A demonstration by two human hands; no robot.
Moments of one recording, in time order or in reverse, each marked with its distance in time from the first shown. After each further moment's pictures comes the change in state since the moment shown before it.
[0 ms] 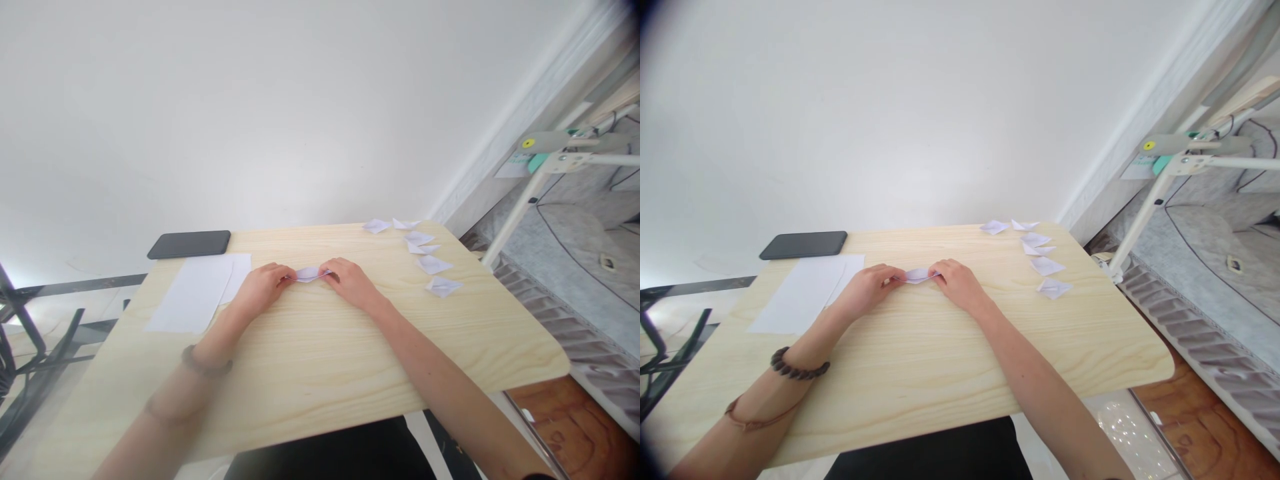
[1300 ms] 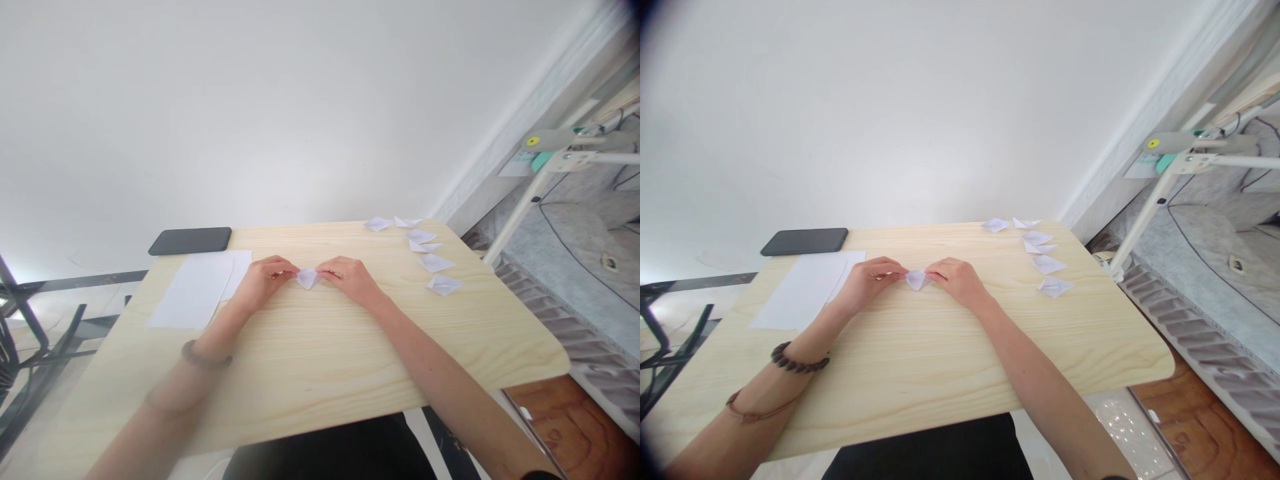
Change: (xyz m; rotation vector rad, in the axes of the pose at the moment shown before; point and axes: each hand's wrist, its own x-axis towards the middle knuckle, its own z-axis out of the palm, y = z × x) left_hand 0.001 0.000 -0.003 -0.295 0.105 0.030; right_hand -0.001 0.000 -0.001 0.060 0.068 -0.106
